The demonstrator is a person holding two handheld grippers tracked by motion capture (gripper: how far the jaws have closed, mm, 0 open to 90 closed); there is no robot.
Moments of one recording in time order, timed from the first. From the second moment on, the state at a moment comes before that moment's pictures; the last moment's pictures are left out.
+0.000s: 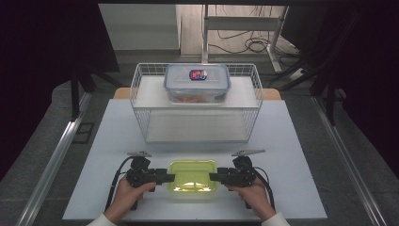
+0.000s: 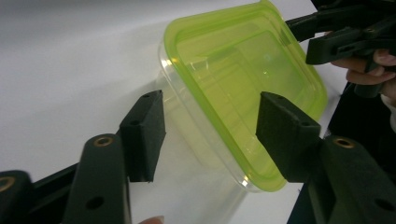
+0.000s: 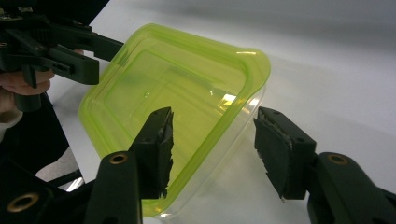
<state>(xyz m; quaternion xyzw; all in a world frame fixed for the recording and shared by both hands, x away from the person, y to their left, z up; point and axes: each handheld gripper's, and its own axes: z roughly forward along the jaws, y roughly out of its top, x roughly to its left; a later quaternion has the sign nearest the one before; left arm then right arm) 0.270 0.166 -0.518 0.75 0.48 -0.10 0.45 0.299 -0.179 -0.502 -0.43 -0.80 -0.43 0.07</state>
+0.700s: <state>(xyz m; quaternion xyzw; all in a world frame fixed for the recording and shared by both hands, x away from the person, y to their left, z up) 0.262 0.160 -0.518 0.76 0.45 -0.09 0.45 0.294 -0.180 -0.506 -0.44 -0.78 -0.43 0.09</state>
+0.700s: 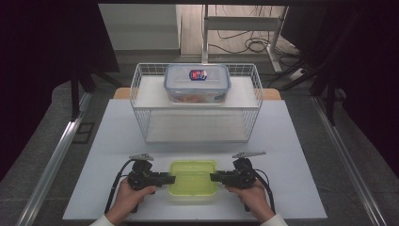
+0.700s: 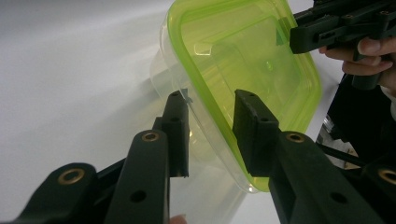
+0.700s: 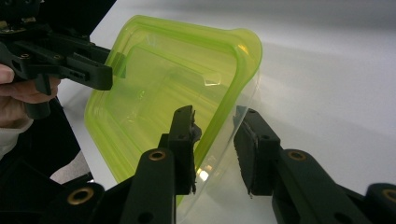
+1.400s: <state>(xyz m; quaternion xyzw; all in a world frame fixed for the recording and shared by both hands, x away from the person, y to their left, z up) 0.249 0.158 -0.512 0.77 0.44 -0.04 0.46 0.283 -0.188 -0.498 -0.45 -0.76 -0.47 0.08</state>
